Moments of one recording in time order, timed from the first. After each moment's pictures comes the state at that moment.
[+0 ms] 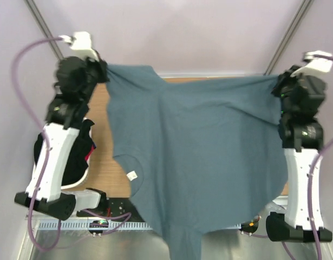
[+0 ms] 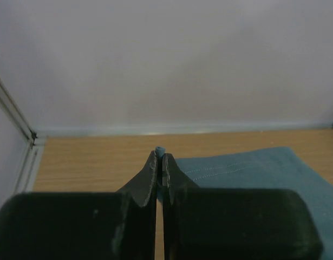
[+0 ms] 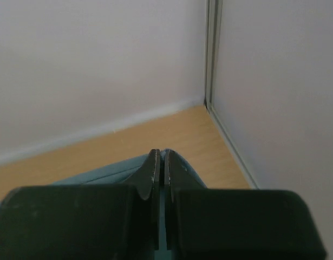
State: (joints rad) left arm -0.29 1.25 1.84 -0.51 -0.19 -0.10; right arm -0.06 1.01 1.60 -0.52 0.23 0.12
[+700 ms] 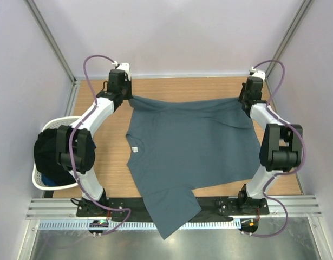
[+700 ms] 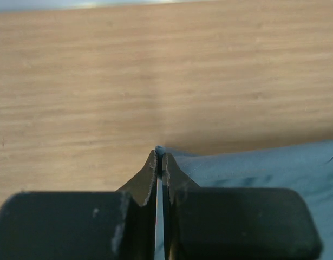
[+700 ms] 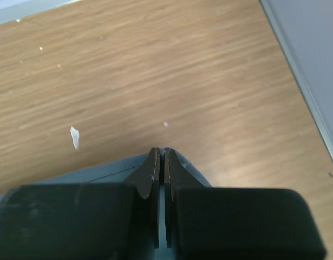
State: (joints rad) left arm -0.24 1.76 1.41 -0.22 -0.13 -0.10; right arm -0.07 1.70 1.15 0.04 0.25 0.13
